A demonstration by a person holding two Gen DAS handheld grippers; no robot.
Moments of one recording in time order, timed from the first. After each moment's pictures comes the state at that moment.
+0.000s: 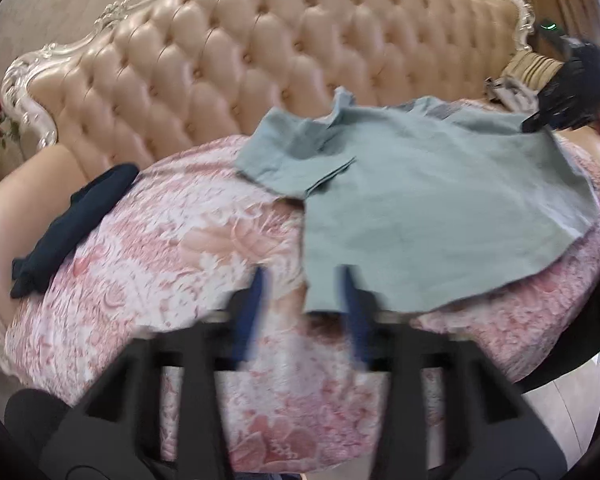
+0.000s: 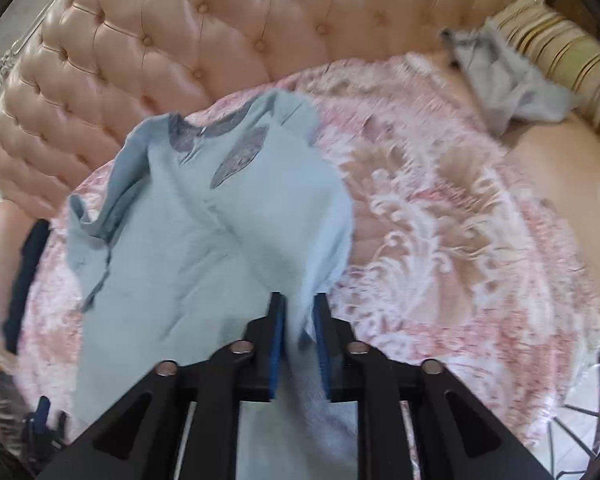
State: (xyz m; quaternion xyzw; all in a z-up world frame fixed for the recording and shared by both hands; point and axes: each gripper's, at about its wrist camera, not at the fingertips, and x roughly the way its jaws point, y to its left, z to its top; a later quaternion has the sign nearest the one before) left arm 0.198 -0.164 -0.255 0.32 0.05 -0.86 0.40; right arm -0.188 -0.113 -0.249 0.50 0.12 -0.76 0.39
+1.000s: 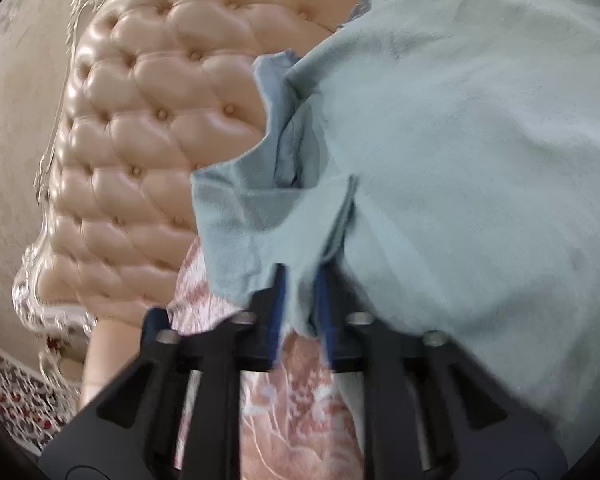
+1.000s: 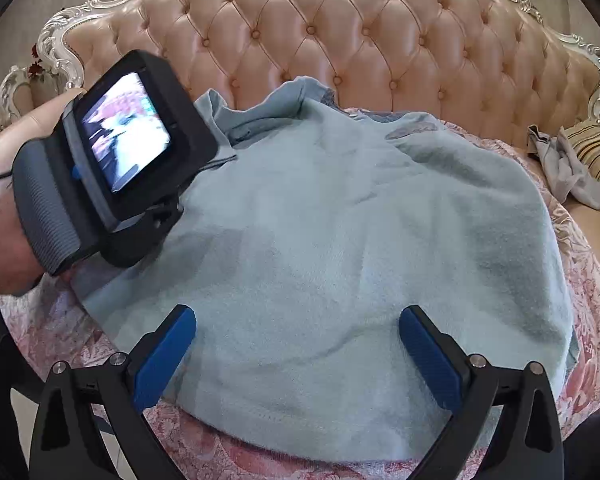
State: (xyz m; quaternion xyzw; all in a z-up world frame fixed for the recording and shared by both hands) left arm 0.025 -0.244 -0.308 0.49 -0.27 -0.75 0.36; right arm -0.015 -0.119 -0.302 0.33 0.21 -0.76 0.51
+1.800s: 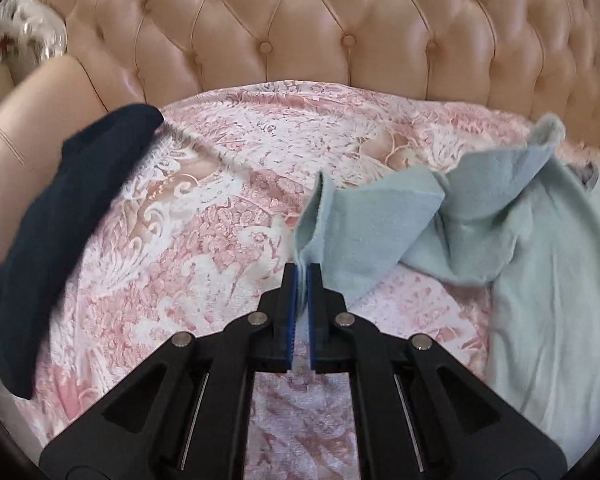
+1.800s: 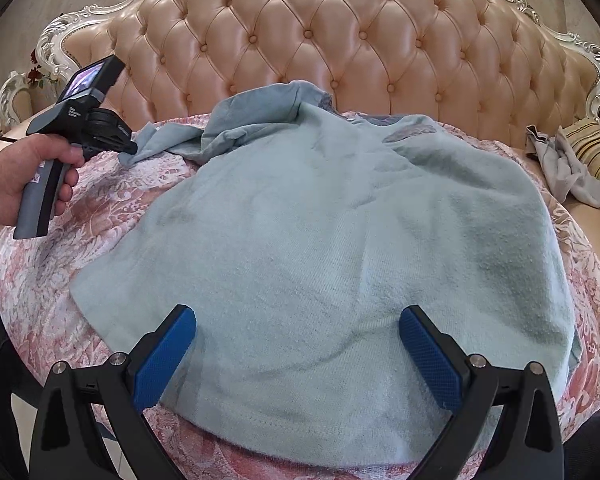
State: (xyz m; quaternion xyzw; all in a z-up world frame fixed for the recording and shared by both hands) left arm 0.137 -0.421 -0.249 0.40 0.24 -0.74 0.48; right arm -0.015 -0.118 -0.302 0.33 0.20 -0.77 0.51
